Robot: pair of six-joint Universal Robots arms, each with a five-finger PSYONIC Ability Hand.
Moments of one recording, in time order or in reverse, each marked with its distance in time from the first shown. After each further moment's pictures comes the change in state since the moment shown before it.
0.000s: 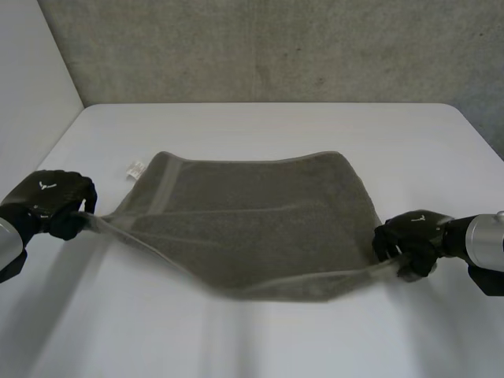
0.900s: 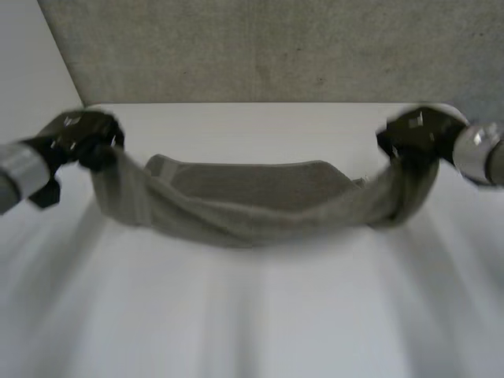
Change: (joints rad) left arm -0.146 -0.308 0.525 -0.033 0.039 -0.276; right arm 0.127 0.084 -0.488 -0.153 0.093 -0.070; left_hand 0.001 0.004 0.000 0.000 0.000; right_hand 0.107 0.085 0.115 0.138 0.128
